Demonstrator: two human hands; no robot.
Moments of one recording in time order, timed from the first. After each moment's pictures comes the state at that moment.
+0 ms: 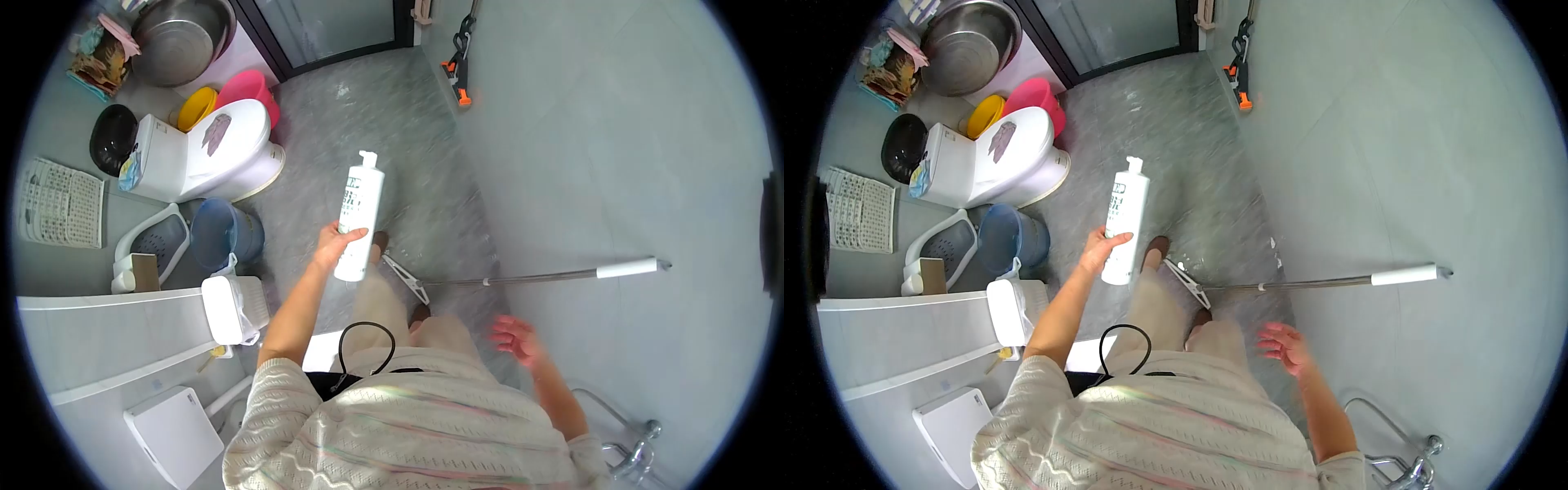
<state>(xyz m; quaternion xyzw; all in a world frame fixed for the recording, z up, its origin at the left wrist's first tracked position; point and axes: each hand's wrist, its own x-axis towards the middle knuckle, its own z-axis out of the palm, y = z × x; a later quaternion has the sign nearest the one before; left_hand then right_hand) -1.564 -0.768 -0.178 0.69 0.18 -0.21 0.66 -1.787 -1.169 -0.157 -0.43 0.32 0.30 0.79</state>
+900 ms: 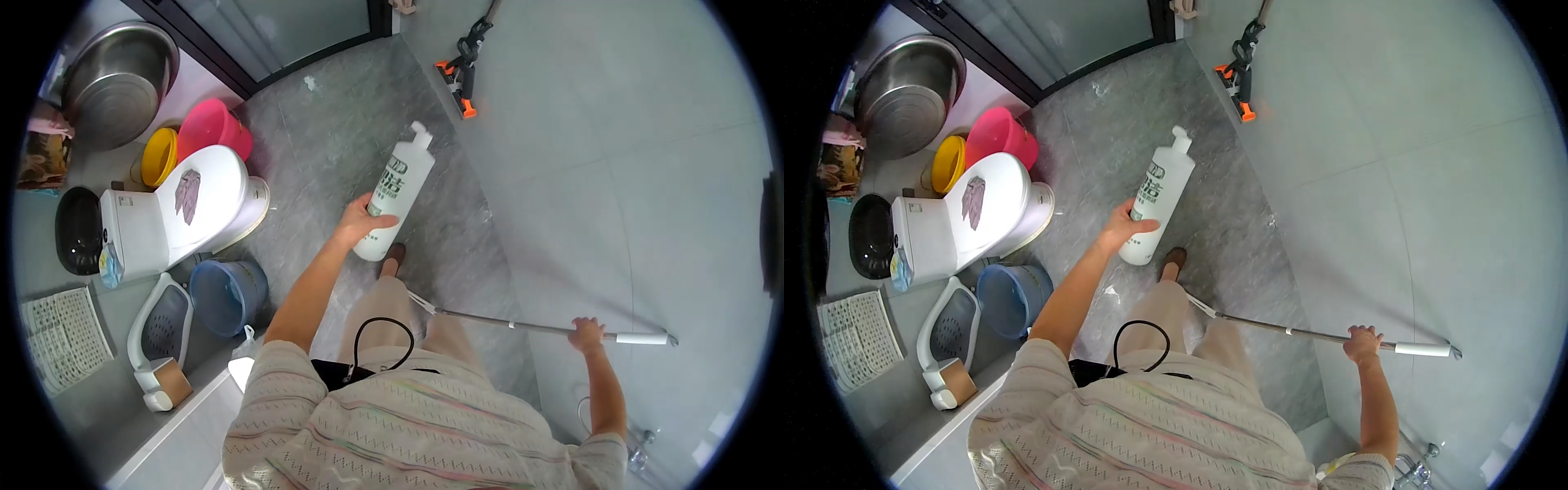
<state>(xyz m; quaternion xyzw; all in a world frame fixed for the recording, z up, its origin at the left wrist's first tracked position) -1.283 -0.776 -0.205 0.70 0.05 -0.33 0.62 -1.614 -1.232 -0.154 -0.85 0.25 0.46 -0.07</state>
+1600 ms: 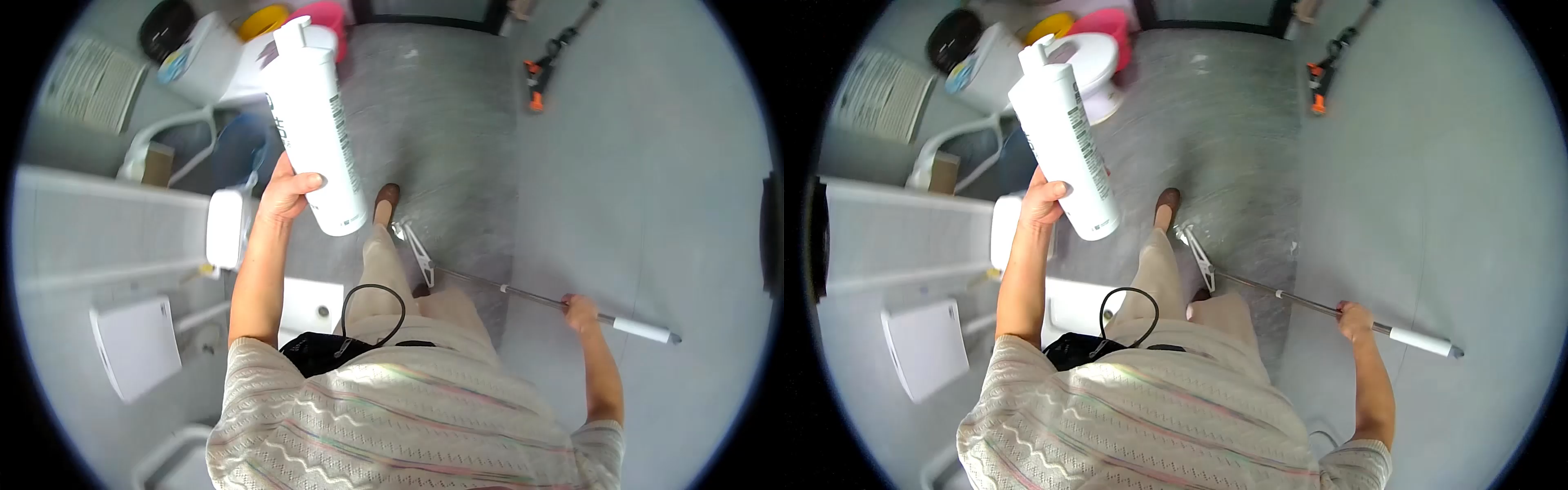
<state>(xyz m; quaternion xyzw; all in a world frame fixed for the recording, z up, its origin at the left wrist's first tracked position) -1.598 -0.688 -0.054 0.53 0.01 -0.05 0.85 -1.654 -1.272 -0.179 -0.92 -0.03 0.38 -0.06</state>
